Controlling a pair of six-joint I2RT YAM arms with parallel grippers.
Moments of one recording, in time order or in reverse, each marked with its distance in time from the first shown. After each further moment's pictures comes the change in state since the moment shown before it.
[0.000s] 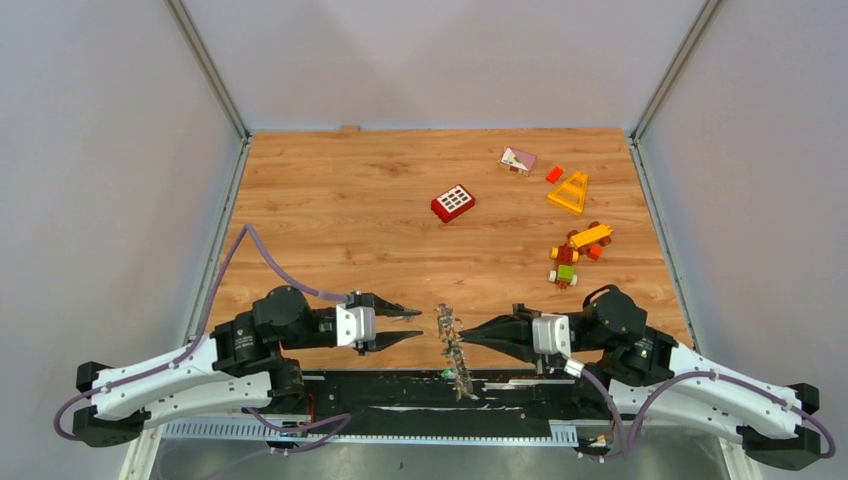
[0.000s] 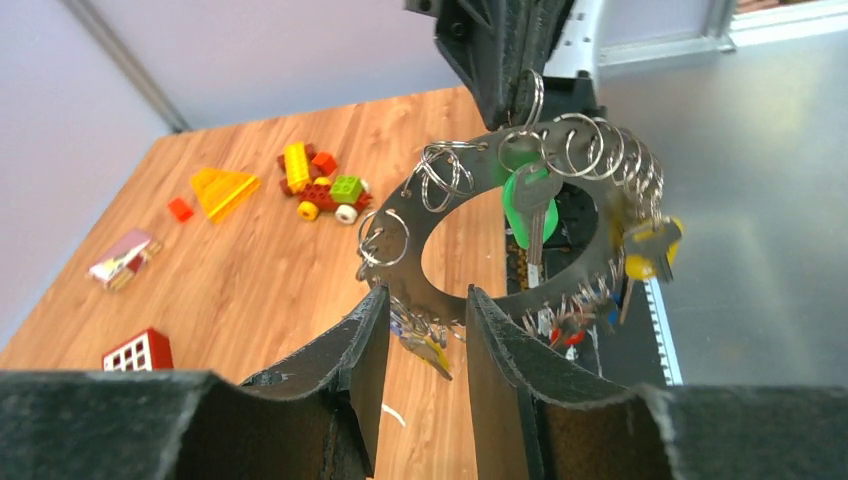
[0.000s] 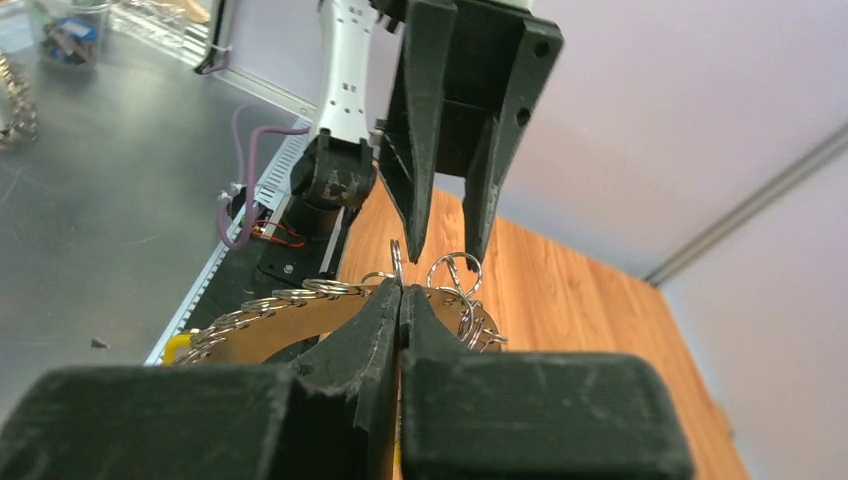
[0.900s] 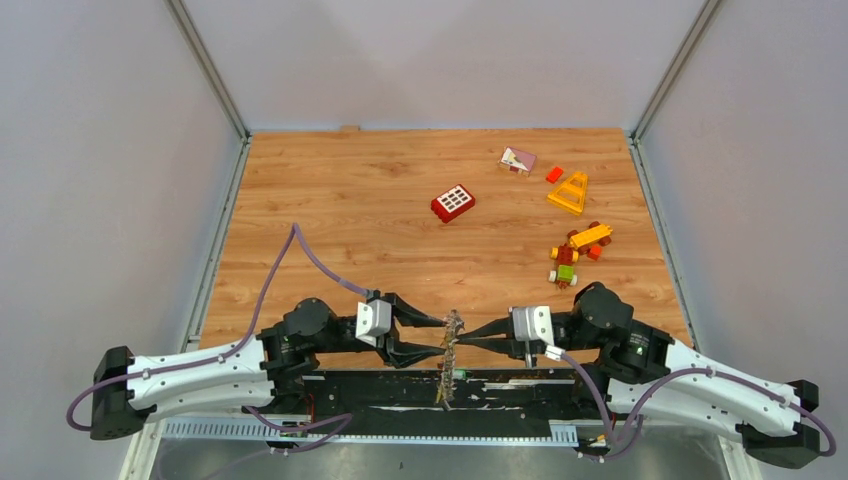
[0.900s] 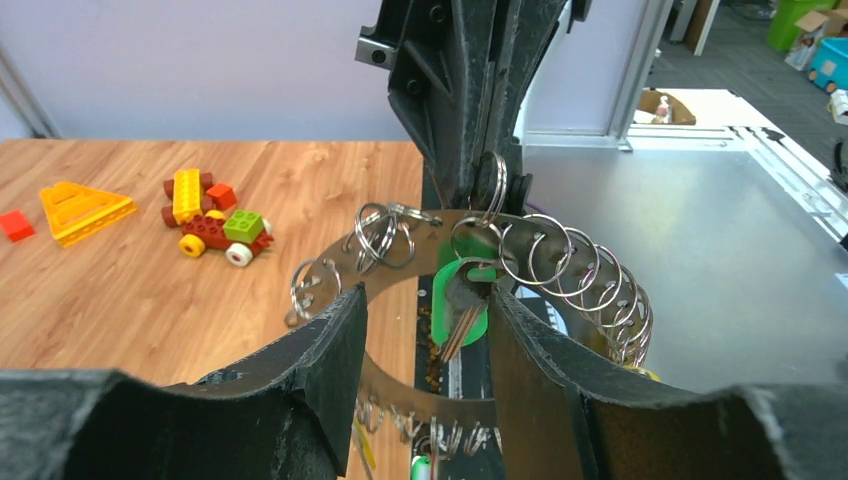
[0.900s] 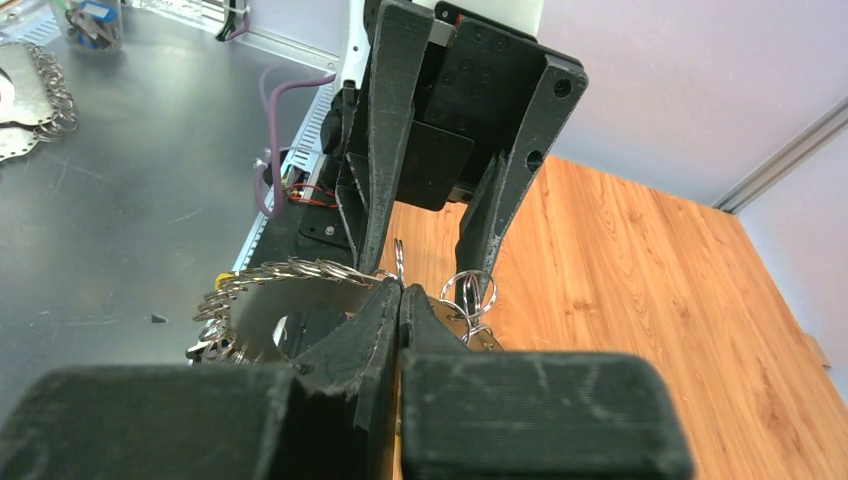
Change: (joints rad) left arm 0.000 0.110 -0.268 0.552 0.033 -0.313; right arm 0.000 0.041 0.027 -0.104 0.064 0.127
